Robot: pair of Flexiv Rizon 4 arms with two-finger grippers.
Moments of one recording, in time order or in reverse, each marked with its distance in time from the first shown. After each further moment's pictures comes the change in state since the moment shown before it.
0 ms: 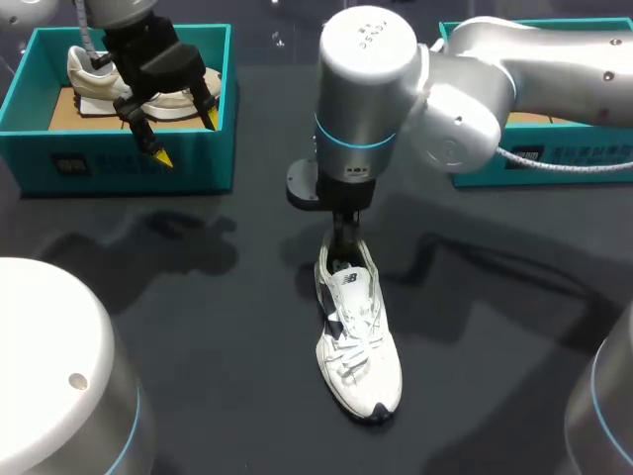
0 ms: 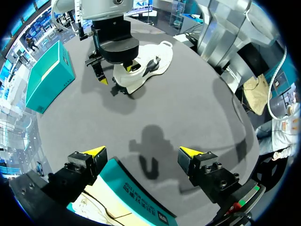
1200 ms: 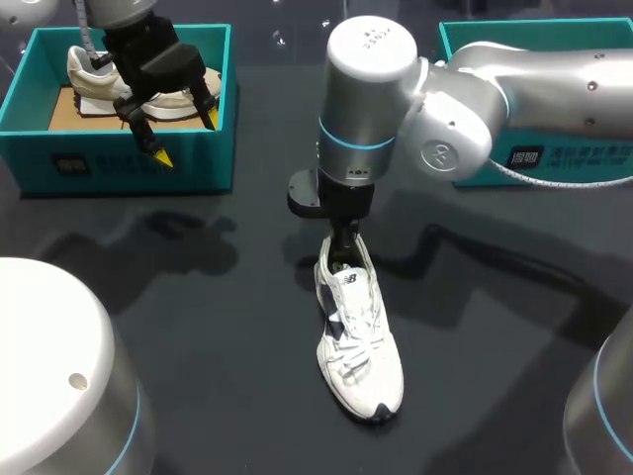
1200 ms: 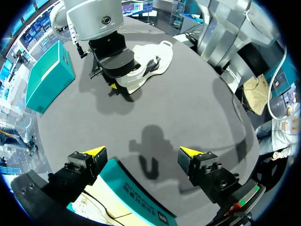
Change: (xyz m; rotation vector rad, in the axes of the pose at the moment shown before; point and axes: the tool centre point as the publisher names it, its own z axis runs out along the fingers) left arm 0.000 0.000 0.000 0.000 0.000 0.000; right arm 0.007 0.003 0.033 -0.036 0.102 -0.006
